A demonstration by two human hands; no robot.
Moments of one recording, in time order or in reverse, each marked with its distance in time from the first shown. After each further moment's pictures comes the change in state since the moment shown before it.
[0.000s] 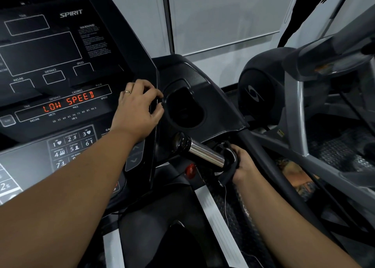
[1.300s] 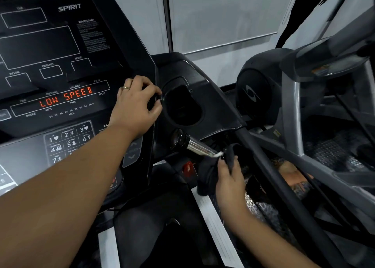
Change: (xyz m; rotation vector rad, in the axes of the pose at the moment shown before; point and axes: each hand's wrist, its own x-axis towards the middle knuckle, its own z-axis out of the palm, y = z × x) left_hand 0.000 0.000 -0.001 -0.010 0.006 0.008; right_hand -0.072 0.072 0.003 -0.557 0.170 -0.669
